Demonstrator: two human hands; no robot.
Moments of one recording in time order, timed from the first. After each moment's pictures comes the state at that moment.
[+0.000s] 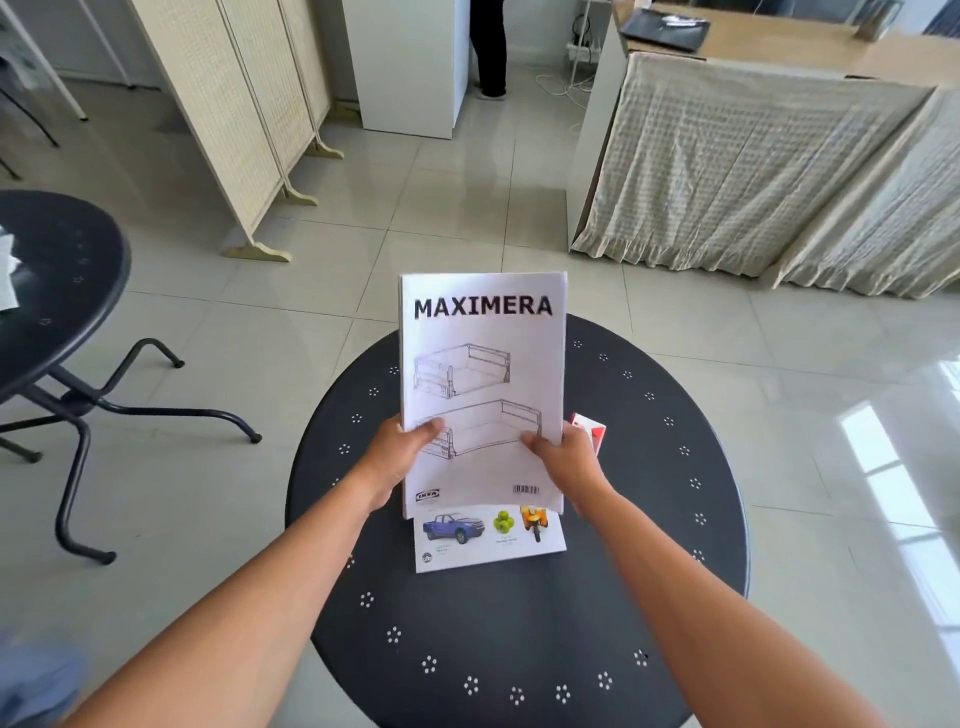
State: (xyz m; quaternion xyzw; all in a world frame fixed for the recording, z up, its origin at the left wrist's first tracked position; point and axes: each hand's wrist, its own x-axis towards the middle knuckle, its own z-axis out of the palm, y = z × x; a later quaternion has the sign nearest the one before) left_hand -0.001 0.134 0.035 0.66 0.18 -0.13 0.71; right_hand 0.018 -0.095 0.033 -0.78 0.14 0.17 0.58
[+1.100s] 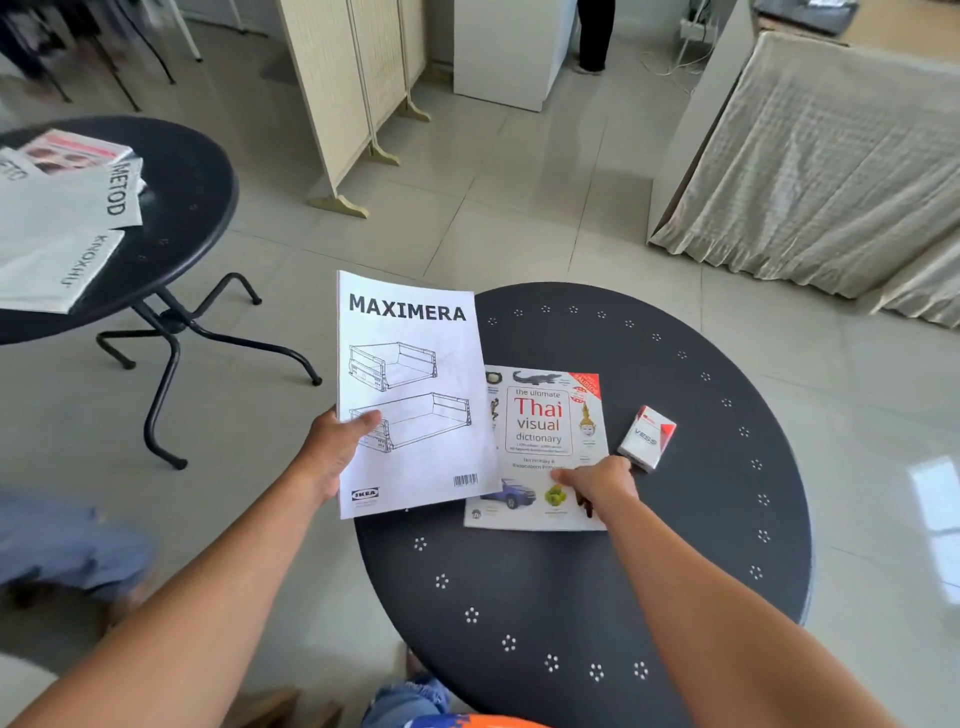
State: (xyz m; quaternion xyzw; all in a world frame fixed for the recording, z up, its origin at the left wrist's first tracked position) left_hand -0.078 0.265 0.003 0.62 0.35 -0.02 0.70; right_hand 0.003 -0.065 -0.023 -0.85 0.30 0.29 0.32
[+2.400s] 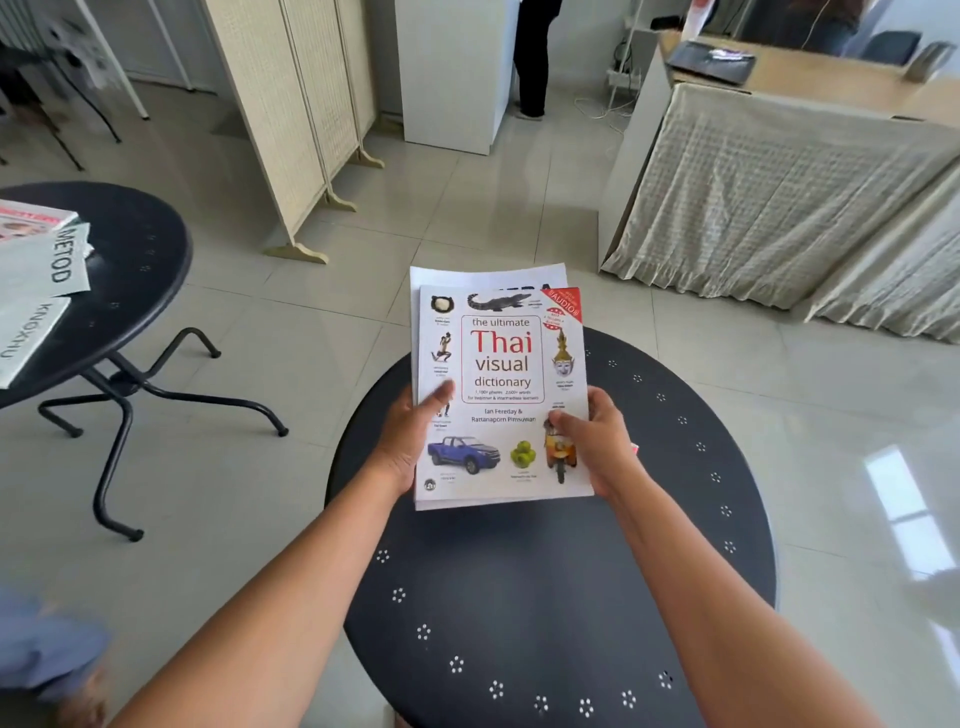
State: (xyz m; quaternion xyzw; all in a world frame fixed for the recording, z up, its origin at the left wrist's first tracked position) left_hand -0.006 0.163 0.072 0.56 0.17 -0.05 0.81; right_hand 0.029 -0.062 0.084 -0.73 0.15 0.14 0.65
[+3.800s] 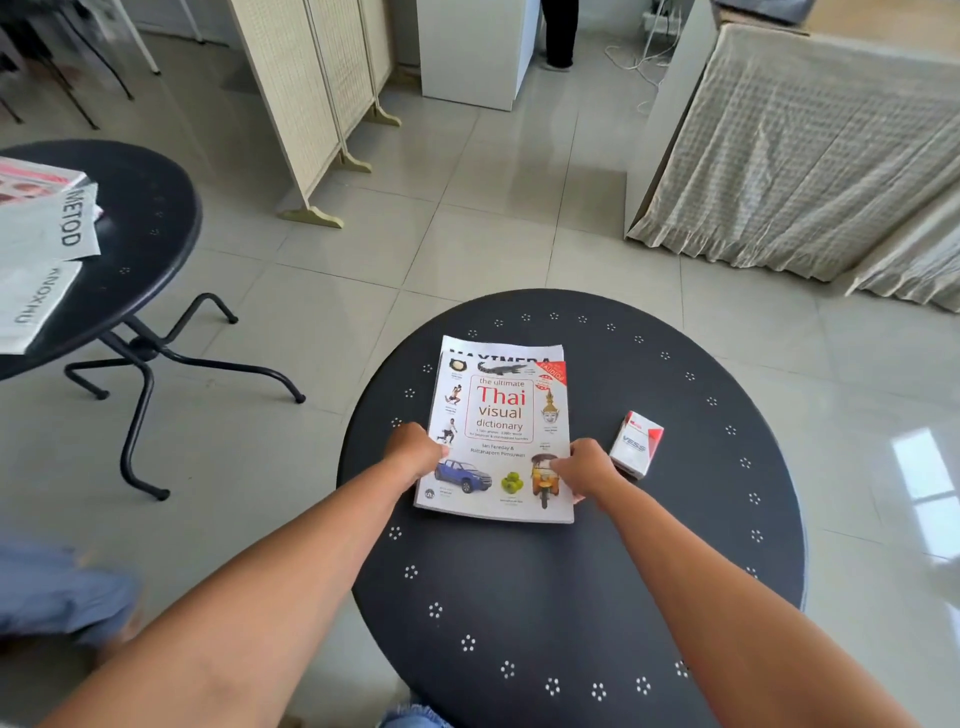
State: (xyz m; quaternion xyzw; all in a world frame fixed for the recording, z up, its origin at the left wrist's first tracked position) left_hand -0.007 0.179 -0.003 0.83 0.32 -0.22 0.40; right_hand 0.031 -0.057 -0.010 -0.87 0.15 0.33 0.35
